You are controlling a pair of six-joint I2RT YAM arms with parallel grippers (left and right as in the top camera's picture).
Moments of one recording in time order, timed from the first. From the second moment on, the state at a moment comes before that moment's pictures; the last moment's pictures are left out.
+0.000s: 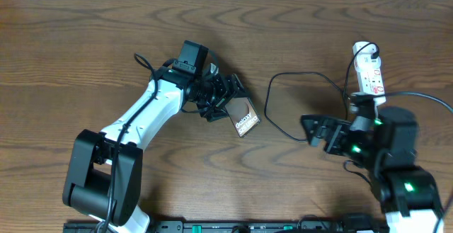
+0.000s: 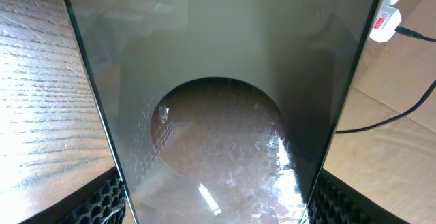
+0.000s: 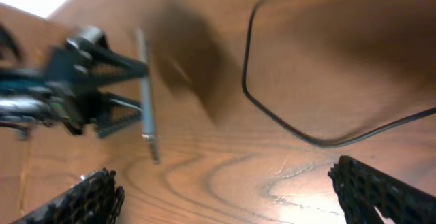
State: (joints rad) left arm -0.36 1.76 1.17 -0.57 0.72 -0.96; right arm 0.10 0.83 0.76 -0.75 -0.41 0.47
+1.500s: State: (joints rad) left arm -0.36 1.76 1.17 -0.57 0.73 -0.96; right arm 0.84 1.33 0.44 0.35 0.17 0.75
